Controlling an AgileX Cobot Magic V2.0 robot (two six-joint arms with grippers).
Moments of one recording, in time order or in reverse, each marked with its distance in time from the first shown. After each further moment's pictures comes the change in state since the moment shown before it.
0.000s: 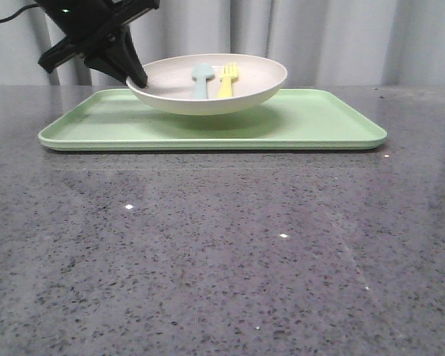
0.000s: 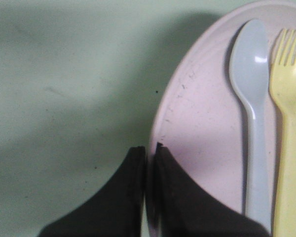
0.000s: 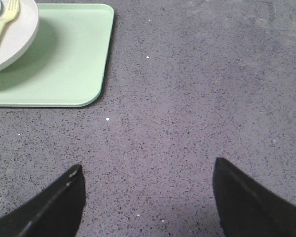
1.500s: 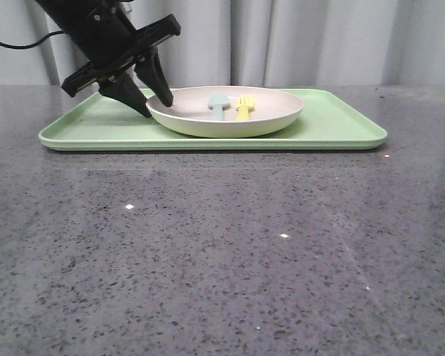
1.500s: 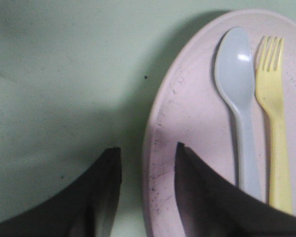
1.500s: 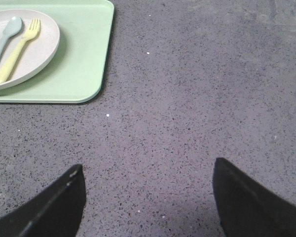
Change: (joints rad) left arm -0.043 0.056 0.000 -0.025 -0.017 -0.005; right arm 0.000 0.000 0.000 0.000 0.012 0.000
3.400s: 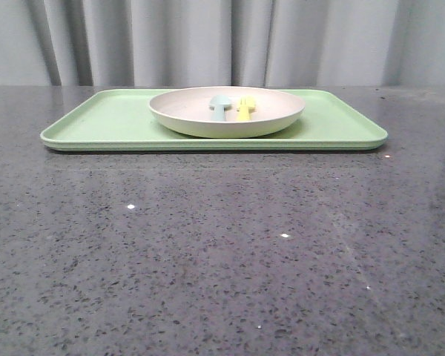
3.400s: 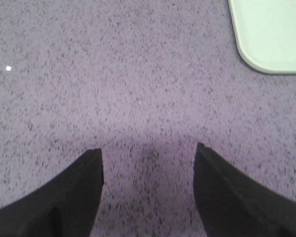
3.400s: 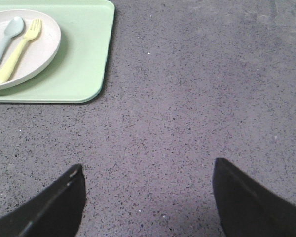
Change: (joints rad) left arm 0.283 -1.274 1.099 0.464 -0.145 0.000; right arm 0.000 0.000 0.000 0.000 0.000 0.000
